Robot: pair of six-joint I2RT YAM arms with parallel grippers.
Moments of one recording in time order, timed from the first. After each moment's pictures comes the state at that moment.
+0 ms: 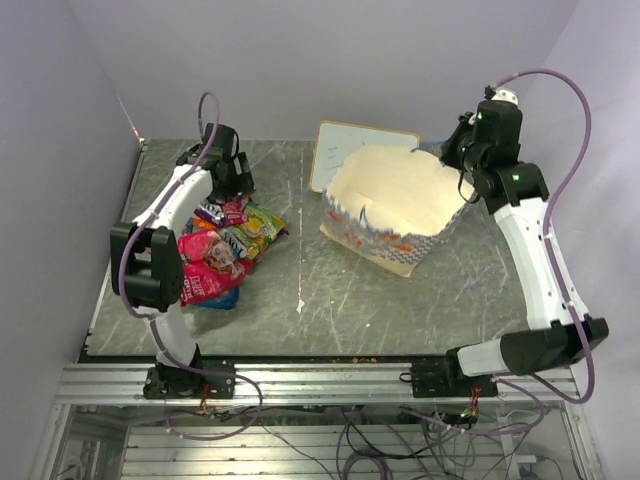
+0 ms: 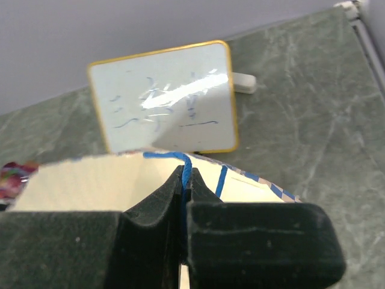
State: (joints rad) left arm -0.19 1.84 1.55 -0.69 -0.18 -0.41; right arm 0.24 1.36 1.65 -0.65 0.20 0.40
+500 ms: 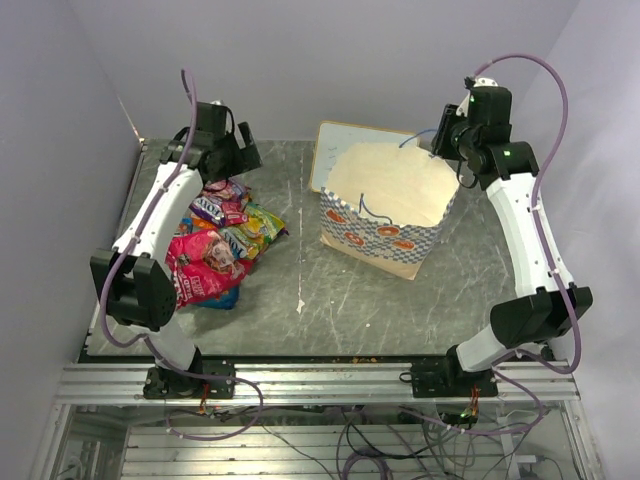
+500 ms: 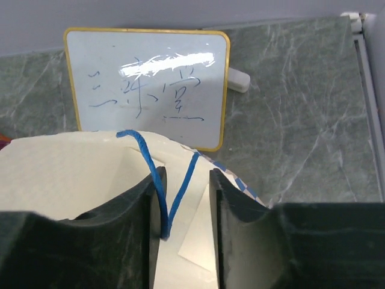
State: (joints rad) left arm -0.23 1.68 1.65 -0.70 -0.03 -0.50; right arm 0.16 1.55 1.79 -0.74 0.11 0.21
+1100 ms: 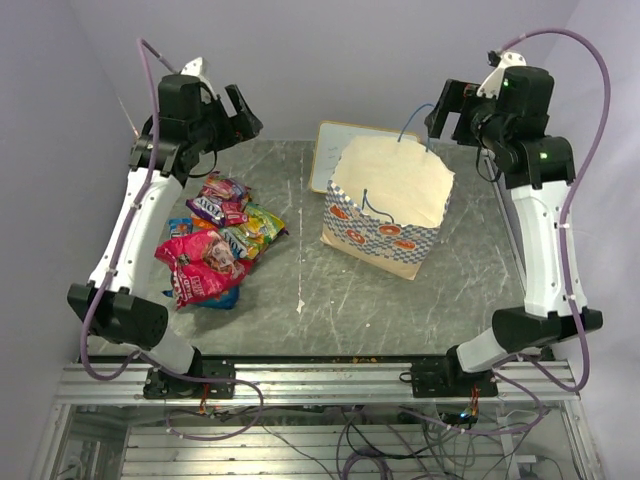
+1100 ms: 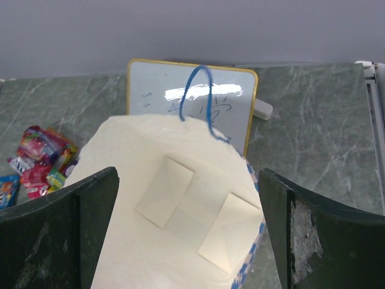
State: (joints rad) left arm -0.23 1.57 1.80 -0.65 0.08 -0.50; right arm 0.16 1.55 2.08 -0.90 0.01 0.20
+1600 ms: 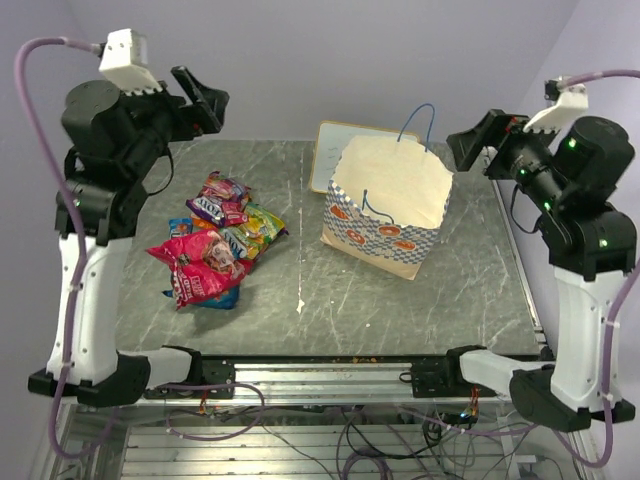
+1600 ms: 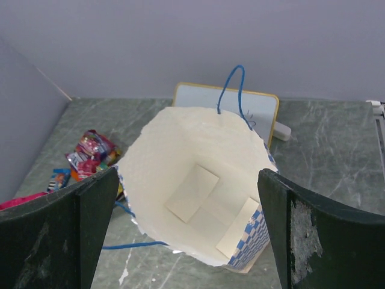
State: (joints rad) left arm -0.23 1.29 1.91 -0.62 0.06 -0.36; right arm 0.16 1.19 1.91 -0.87 -0.10 0.21
